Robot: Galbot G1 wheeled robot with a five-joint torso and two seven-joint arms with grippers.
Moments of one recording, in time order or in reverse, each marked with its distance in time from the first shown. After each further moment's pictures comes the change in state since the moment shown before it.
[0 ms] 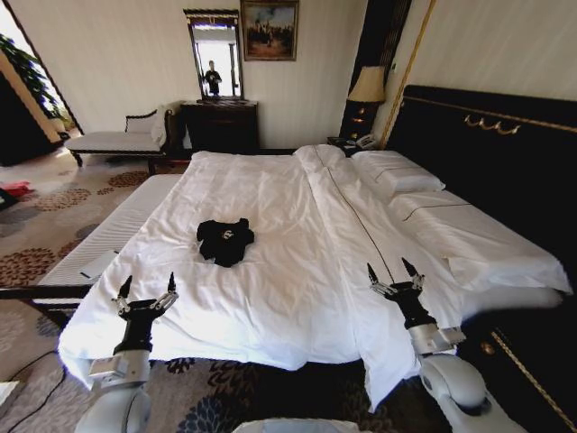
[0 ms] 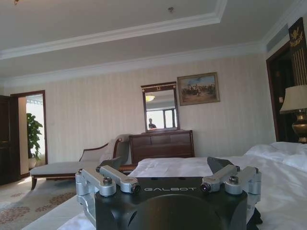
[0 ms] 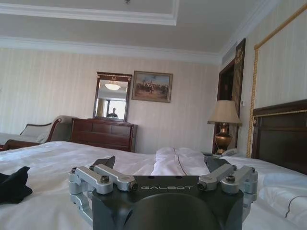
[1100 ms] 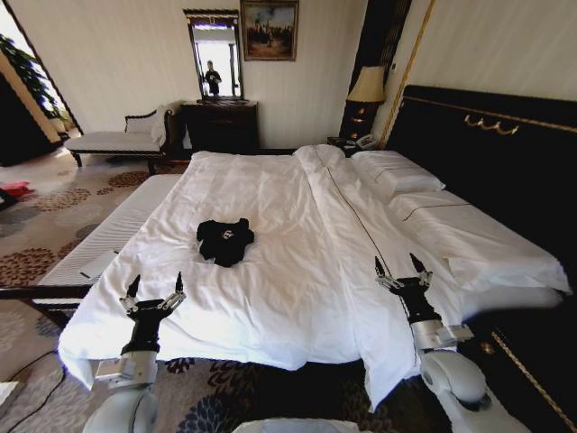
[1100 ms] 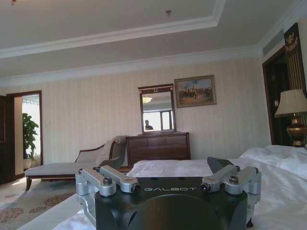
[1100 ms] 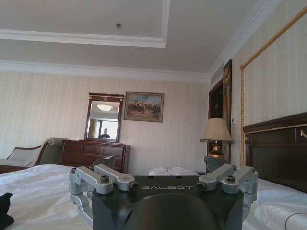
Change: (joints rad) left arm 0.022 -0.031 0.022 -0.034 0.022 -0.003 0.008; right arm 0.038 0.023 0.005 -0.050 0.008 0.116 -0.003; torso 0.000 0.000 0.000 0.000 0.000
